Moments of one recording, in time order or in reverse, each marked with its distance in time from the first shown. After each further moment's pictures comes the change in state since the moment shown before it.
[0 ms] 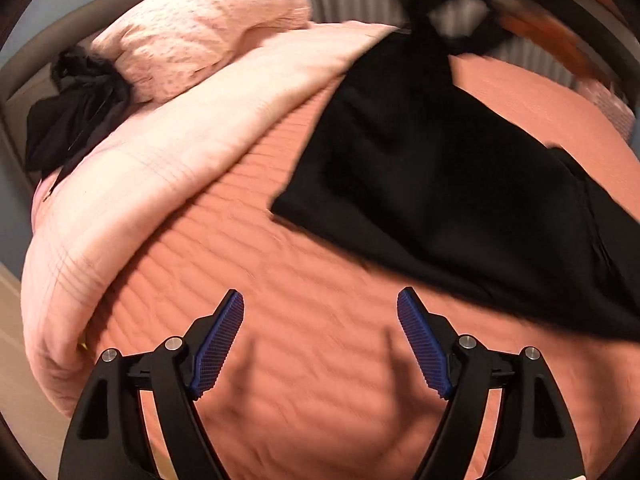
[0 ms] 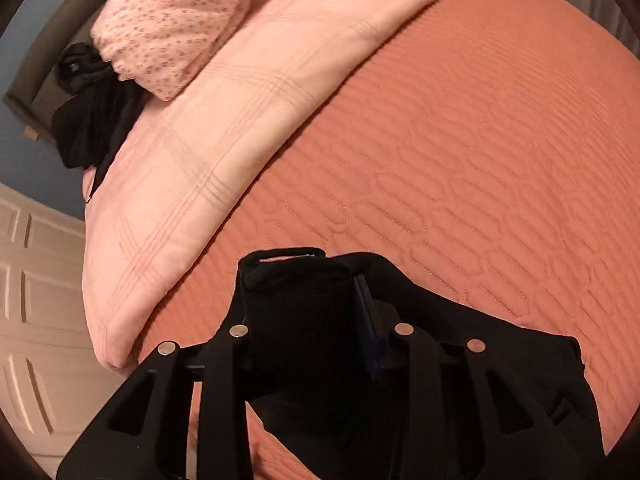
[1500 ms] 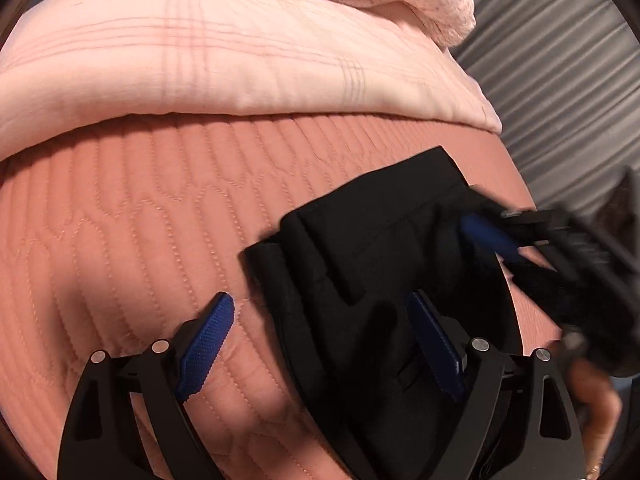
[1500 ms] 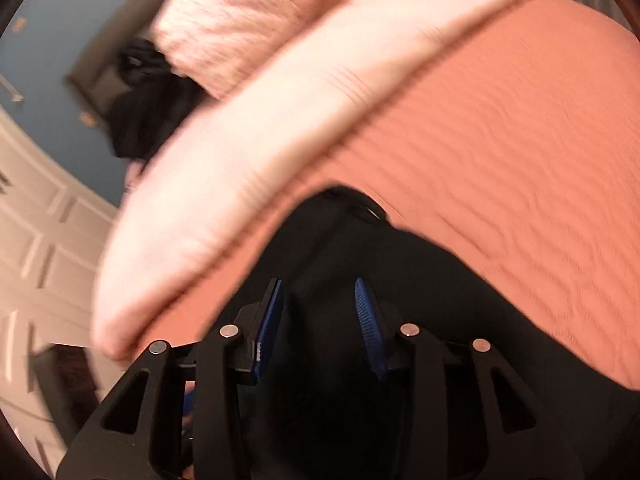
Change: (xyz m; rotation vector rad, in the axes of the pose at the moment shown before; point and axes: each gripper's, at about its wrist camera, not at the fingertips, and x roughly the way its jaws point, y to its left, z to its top) left arm 0.083 0.017 0.053 -0.771 0.088 -0.205; right arm 0.049 0.008 -0.004 -0.085 -0.172 0.201
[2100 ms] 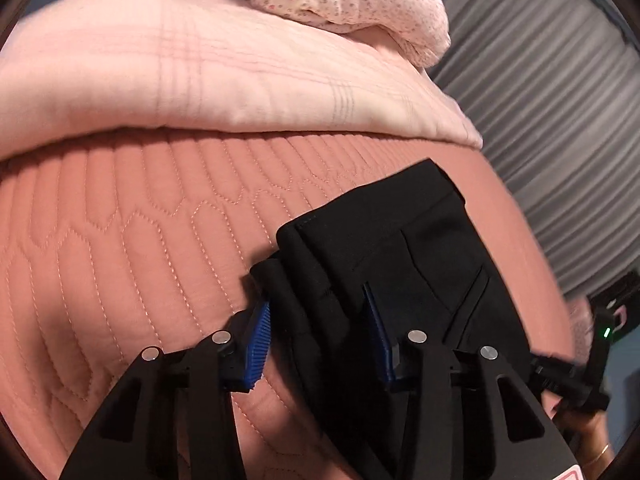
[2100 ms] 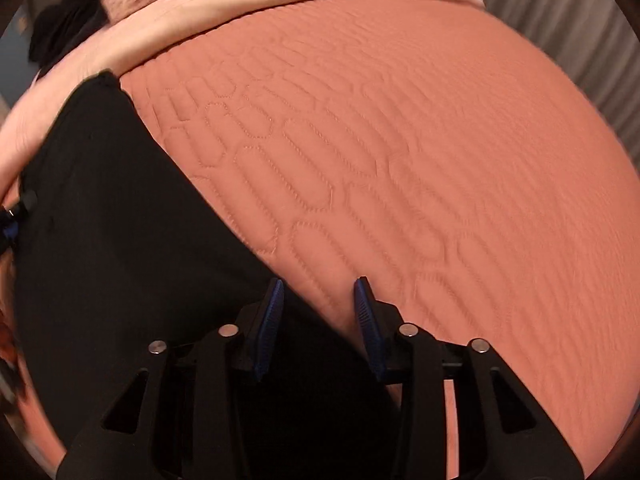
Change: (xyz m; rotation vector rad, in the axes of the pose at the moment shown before) left arm -0.003 0.020 -0.015 0.099 -0.124 -0.024; right arm -0.048 -0.143 -0.052 -0.130 0.177 -0.477
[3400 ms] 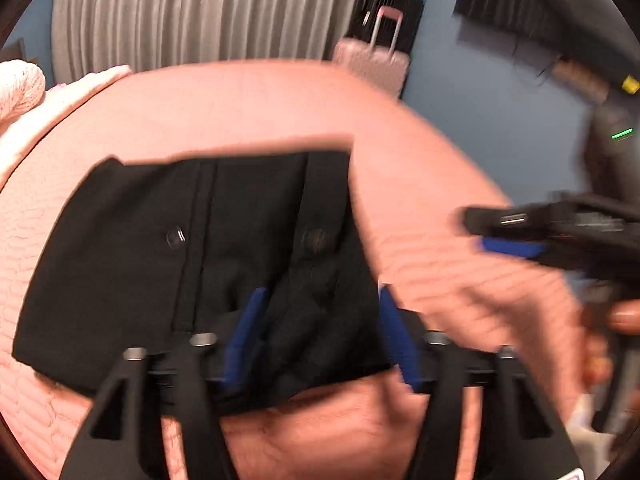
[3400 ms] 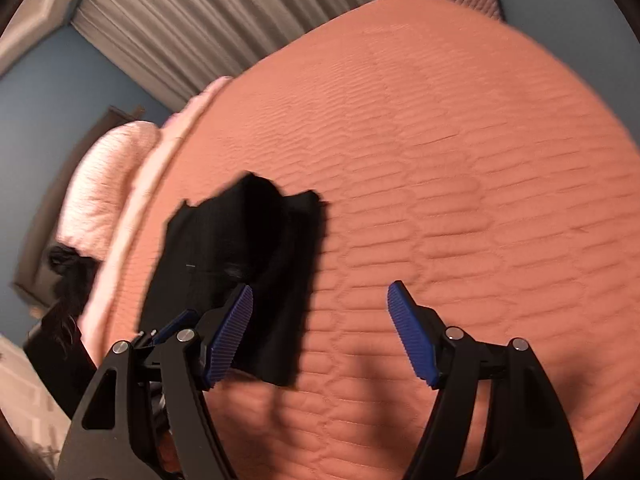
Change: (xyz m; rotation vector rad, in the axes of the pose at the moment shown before) left arm -0.163 -0.336 -0.352 0.995 0.226 -0.548; right arm -0.243 -0.144 -0.438 0.901 -0.416 0.201
